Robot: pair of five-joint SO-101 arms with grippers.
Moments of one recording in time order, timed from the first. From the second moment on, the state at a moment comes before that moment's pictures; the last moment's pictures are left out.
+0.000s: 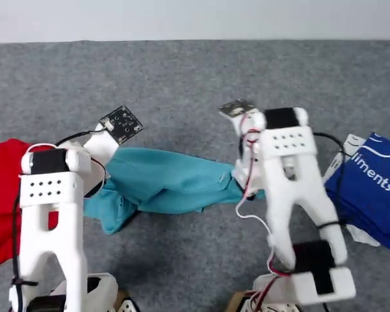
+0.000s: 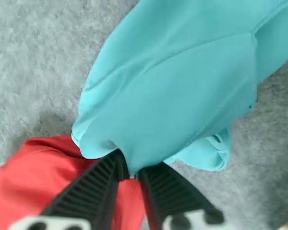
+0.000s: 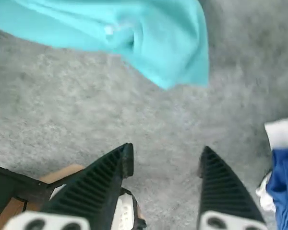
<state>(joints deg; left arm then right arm) -9.5 -26.1 31.3 81.8 -43.7 -12.5 -2.4 6.0 100.5 20.0</state>
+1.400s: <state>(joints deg) -9.6 -26.1 34.2 81.1 -43.7 -18.0 31.9 -17.0 100.6 19.4</state>
